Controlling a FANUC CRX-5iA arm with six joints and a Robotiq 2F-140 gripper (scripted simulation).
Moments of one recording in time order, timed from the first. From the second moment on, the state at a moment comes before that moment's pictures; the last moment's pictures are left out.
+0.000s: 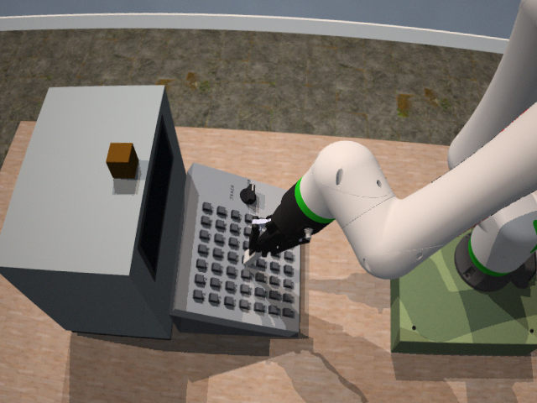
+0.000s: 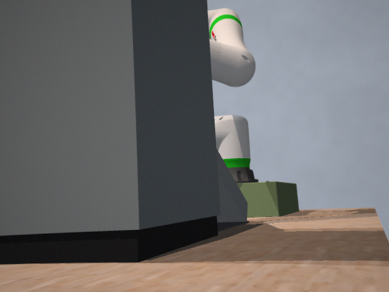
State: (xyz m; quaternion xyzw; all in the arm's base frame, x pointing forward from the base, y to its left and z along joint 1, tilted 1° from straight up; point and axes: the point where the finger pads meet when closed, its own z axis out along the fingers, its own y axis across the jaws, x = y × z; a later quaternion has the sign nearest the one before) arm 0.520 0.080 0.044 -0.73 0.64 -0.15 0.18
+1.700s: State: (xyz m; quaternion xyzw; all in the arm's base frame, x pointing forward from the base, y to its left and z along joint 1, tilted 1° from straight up) arm 0.521 0.080 0.041 -0.73 0.64 -0.15 0.18
